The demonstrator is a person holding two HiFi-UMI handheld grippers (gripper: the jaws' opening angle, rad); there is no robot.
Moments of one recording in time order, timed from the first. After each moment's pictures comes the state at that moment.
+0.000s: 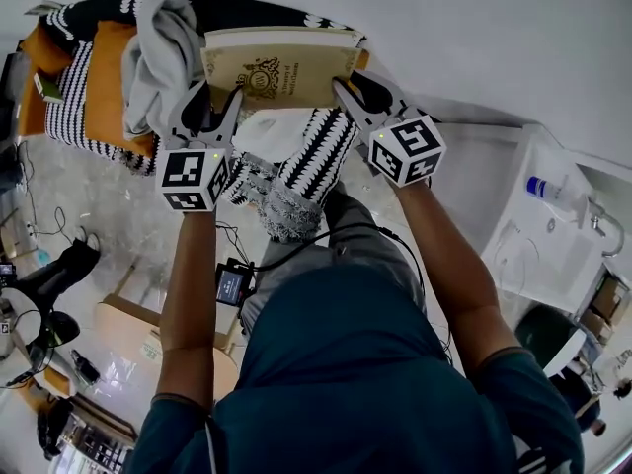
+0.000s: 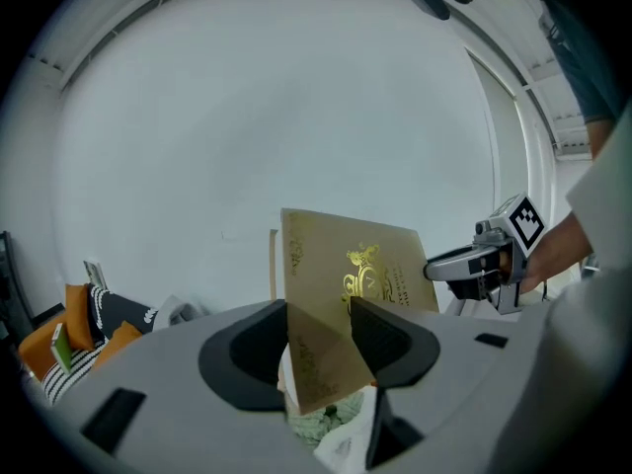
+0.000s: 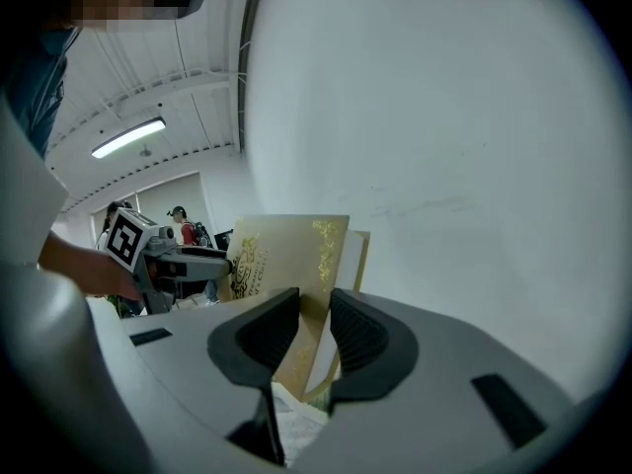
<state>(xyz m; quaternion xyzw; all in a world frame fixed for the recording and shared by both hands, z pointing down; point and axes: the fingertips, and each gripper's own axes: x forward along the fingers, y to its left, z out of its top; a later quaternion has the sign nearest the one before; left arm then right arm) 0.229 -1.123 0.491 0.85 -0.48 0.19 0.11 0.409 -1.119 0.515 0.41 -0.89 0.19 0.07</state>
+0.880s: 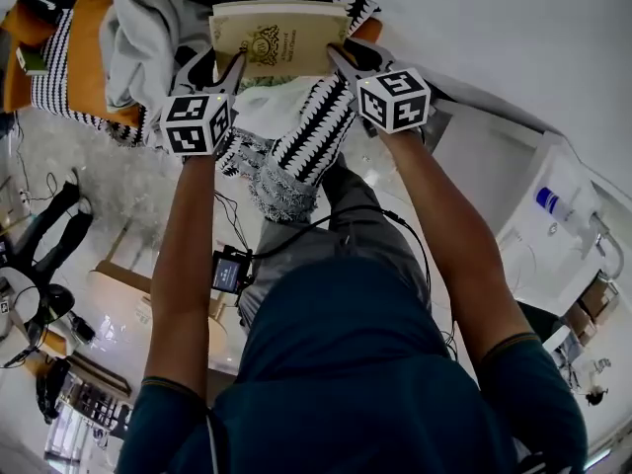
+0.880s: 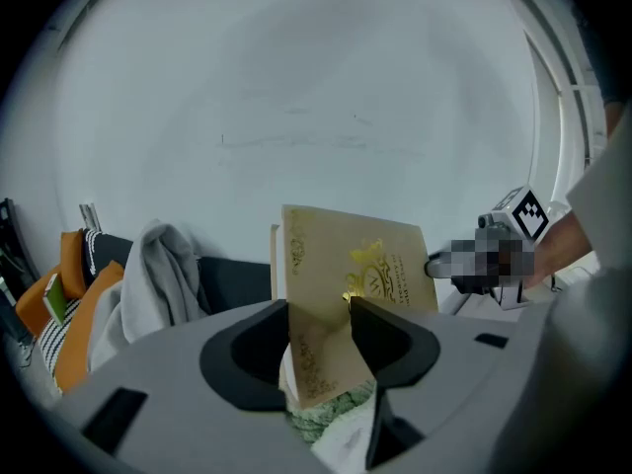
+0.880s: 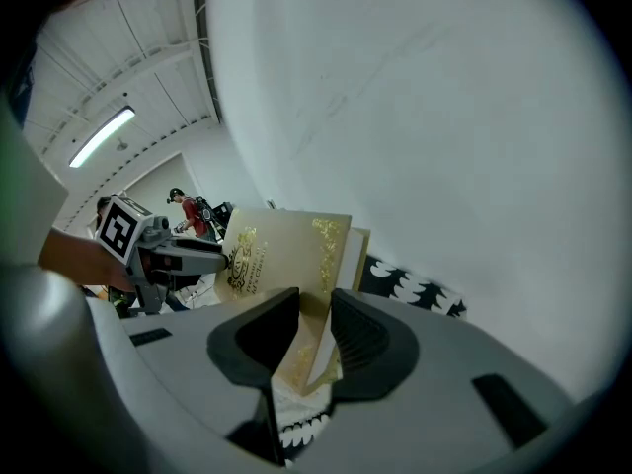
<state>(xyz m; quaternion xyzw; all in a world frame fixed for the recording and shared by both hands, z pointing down) 0.221 -1.177 0.638 0.81 -0.48 0.26 0.22 0.399 -1.178 0.663 0.38 -0.86 0.29 0.16</state>
